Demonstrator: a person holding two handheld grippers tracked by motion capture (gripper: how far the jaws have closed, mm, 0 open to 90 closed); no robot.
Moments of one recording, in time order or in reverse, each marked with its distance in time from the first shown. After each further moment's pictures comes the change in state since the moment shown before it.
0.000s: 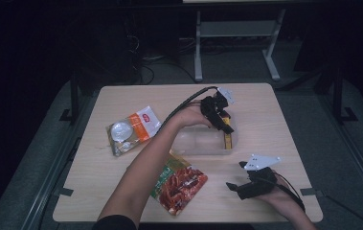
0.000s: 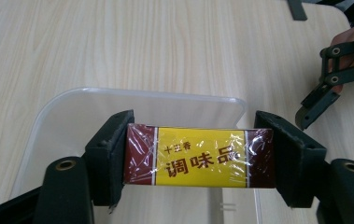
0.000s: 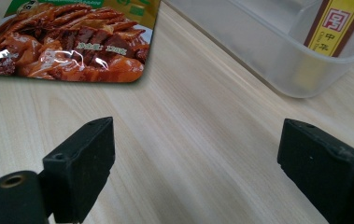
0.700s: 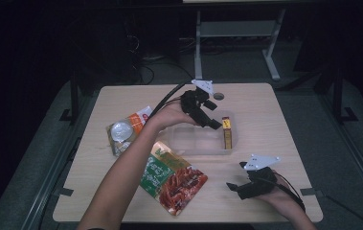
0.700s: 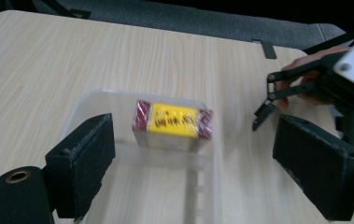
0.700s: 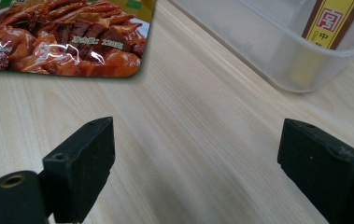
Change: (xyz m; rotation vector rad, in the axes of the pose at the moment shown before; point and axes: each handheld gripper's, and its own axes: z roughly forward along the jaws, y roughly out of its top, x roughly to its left) left arm -0.036 -0.023 -0.076 -0.139 0.074 -0.020; right arm -0.001 -0.001 0.001 0.019 -0.005 0.009
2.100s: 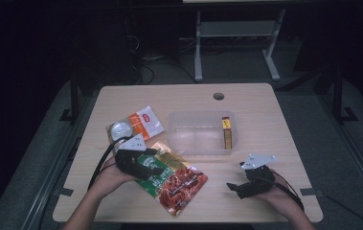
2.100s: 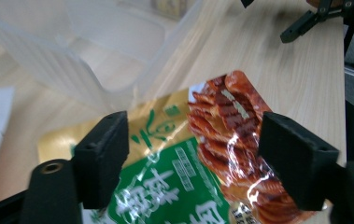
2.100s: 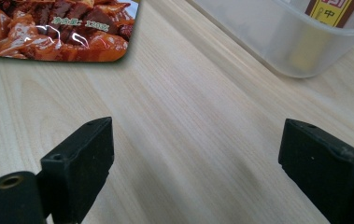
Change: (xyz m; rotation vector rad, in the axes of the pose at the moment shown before) left arm -0.121 -0.188 -0.072 -0.037 0.271 -0.191; right arm -0.004 -0.001 0.009 0.057 -0.019 0.000
